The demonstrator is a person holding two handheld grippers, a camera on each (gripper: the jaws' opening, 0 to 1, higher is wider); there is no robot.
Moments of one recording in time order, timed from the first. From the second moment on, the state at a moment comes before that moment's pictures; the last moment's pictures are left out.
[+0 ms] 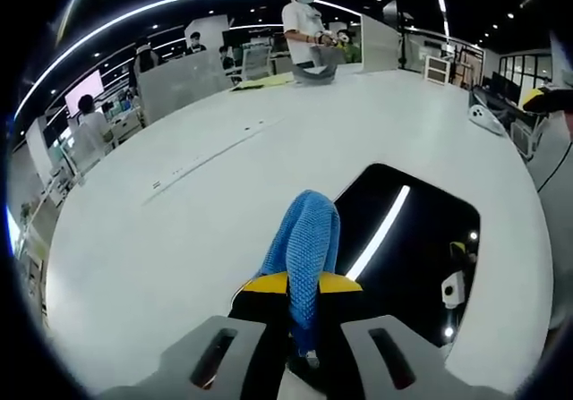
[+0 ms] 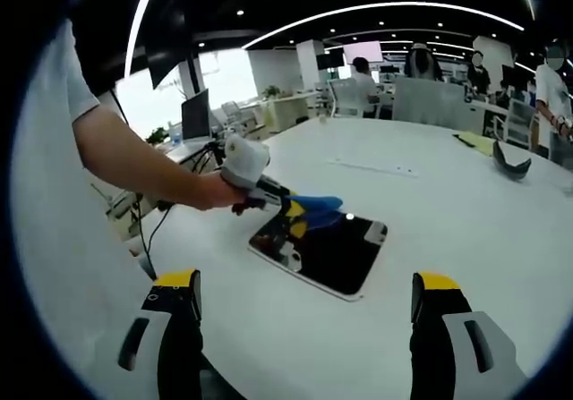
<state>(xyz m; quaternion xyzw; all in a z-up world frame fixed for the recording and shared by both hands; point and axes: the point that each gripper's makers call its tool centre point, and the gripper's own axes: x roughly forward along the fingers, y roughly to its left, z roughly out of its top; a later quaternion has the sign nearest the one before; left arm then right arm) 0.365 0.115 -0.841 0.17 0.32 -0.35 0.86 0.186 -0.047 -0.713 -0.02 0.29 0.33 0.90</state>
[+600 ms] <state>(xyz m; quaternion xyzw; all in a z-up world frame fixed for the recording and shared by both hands) 0.361 0.096 -0.841 0.19 0.32 -0.38 0.85 0.184 -0.042 -0.716 -0.02 0.29 0.33 0.90</state>
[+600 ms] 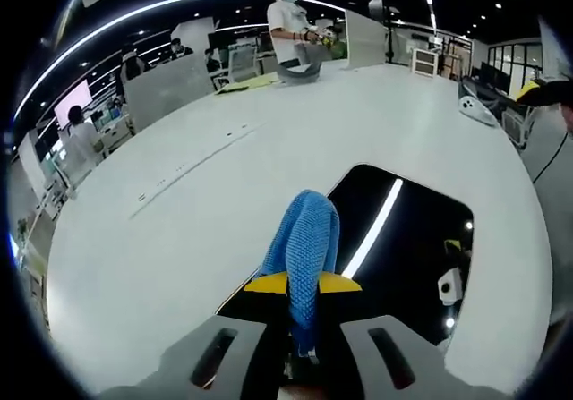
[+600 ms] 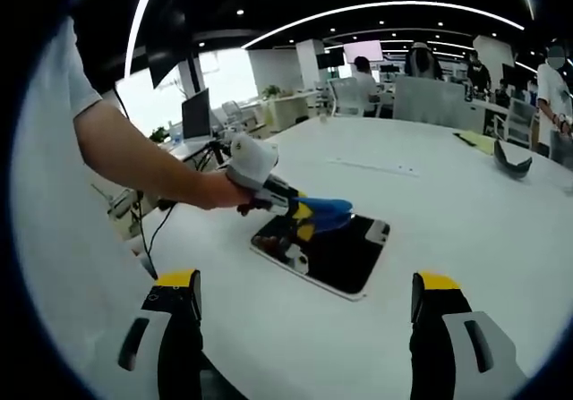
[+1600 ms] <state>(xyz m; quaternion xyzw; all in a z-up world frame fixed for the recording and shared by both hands) 0.359 0.068 -0.842 0.20 0.31 -0.40 0.84 0.186 -0.040 -0.717 -0.01 0.29 0.33 0.90</state>
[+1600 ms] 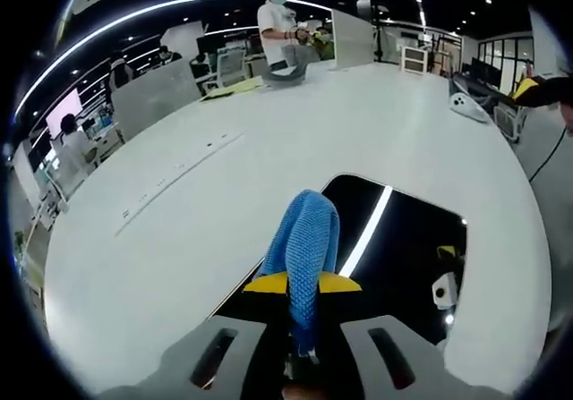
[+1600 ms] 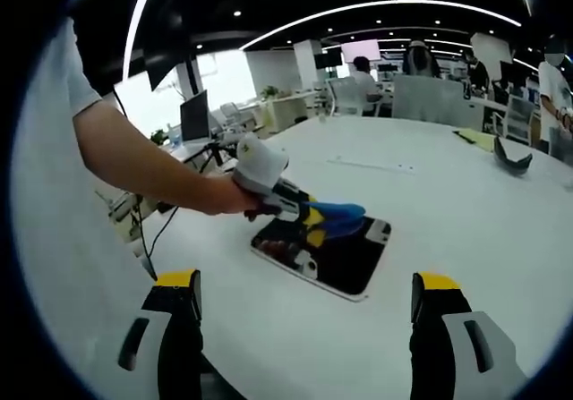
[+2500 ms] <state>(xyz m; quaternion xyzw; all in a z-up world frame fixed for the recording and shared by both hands) 0.354 0.043 -0.841 0.20 0.31 -0.41 0.84 0.184 -0.050 -0.718 -0.01 0.29 0.32 0.90</state>
